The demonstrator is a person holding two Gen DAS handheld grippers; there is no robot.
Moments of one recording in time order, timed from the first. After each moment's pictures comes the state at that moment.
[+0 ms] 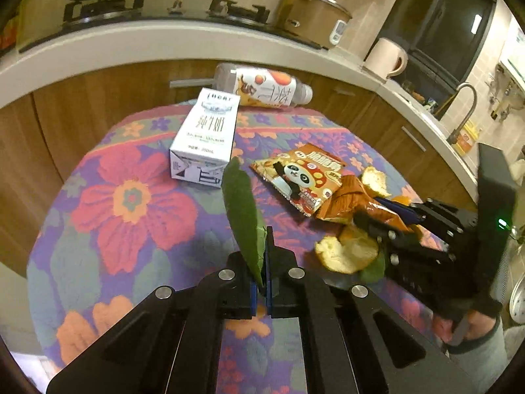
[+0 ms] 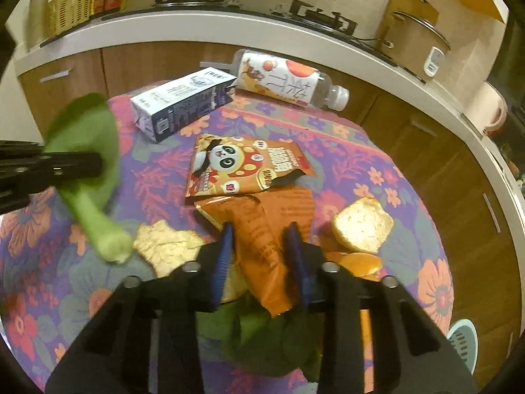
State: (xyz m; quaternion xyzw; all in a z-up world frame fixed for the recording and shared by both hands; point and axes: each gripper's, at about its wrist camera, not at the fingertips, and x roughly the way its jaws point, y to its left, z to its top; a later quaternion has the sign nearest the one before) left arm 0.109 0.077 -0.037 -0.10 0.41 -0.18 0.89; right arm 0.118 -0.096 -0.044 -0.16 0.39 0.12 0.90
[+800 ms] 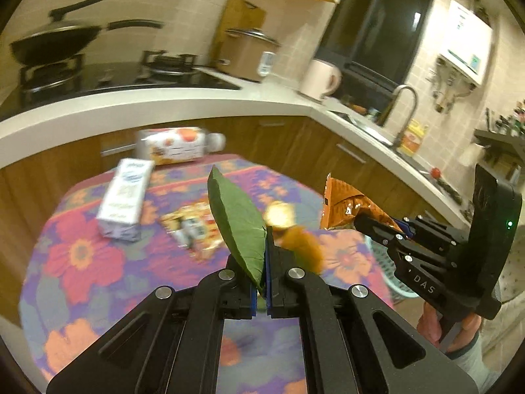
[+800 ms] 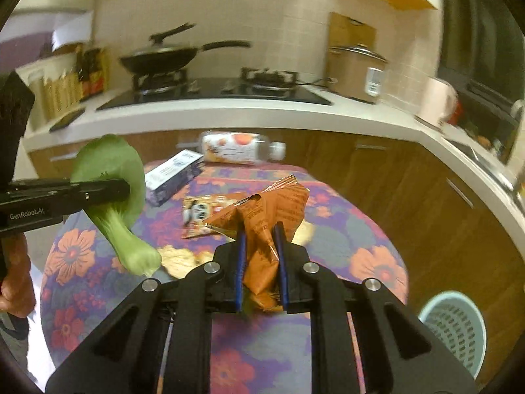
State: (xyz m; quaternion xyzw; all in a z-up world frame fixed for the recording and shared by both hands) left arm 0.068 0.004 0.038 -0.08 0.33 -0.28 0.90; right arm 0.028 -0.189 0.042 -0.04 0.28 0.08 0.95
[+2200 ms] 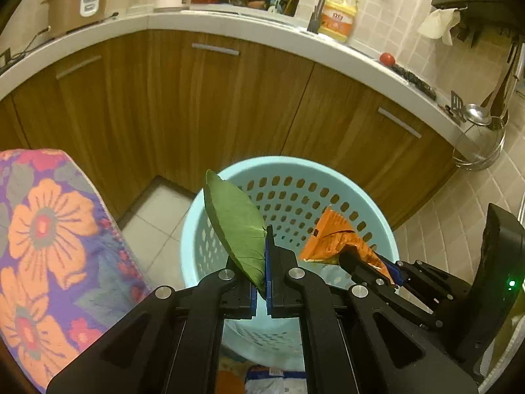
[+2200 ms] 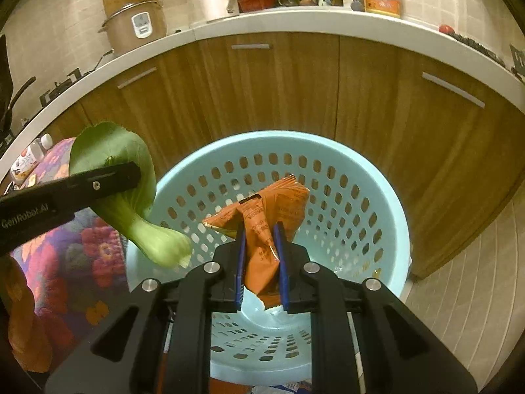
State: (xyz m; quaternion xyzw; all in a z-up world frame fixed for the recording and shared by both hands) left arm 0.061 -0.425 -0.083 0.07 0.42 -0.40 0.81; right arm -0.051 -0.535 -0.114 0.16 0.36 -0.18 0.90
